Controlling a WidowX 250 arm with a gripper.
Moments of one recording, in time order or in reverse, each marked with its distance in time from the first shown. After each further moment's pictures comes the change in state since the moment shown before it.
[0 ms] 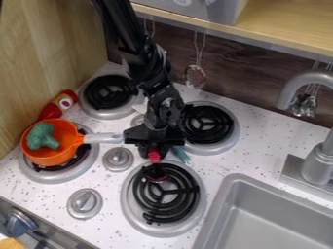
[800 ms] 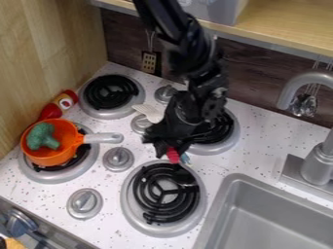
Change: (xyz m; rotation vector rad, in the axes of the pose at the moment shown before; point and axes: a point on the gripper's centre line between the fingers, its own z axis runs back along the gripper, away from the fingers) arm -0.029 -0.025 0.059 0.224 0.029 0.278
